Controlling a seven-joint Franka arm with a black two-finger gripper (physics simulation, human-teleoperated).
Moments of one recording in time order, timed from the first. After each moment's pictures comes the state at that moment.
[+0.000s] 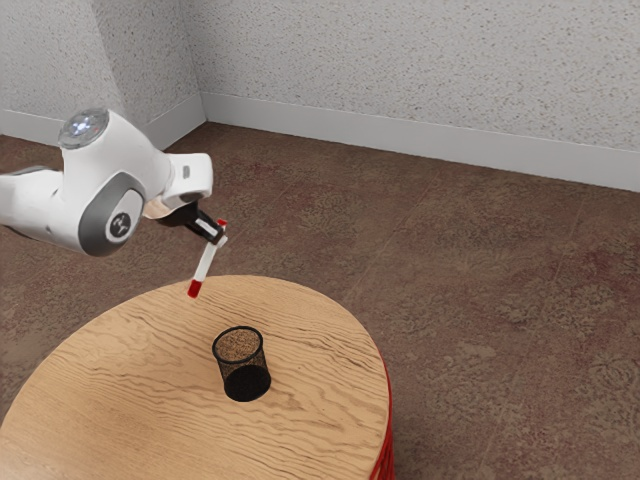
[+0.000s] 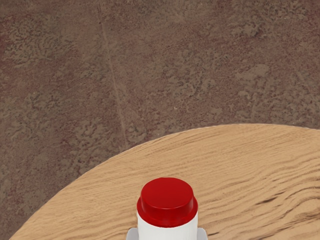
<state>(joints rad) 0.01 -0.16 0.01 -2.38 0.00 2.78 0.30</state>
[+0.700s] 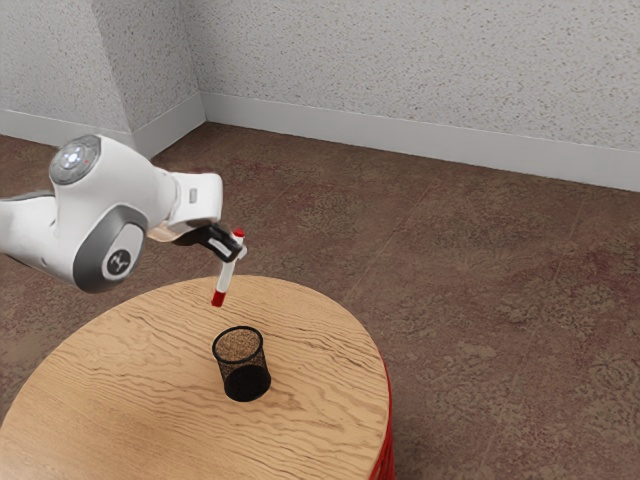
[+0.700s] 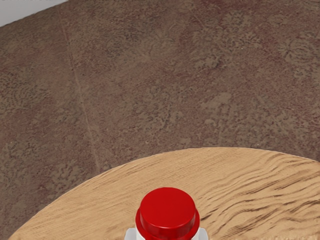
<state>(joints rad) 0.01 -0.29 -0.11 -2.53 -0.04 2.90 0.33</state>
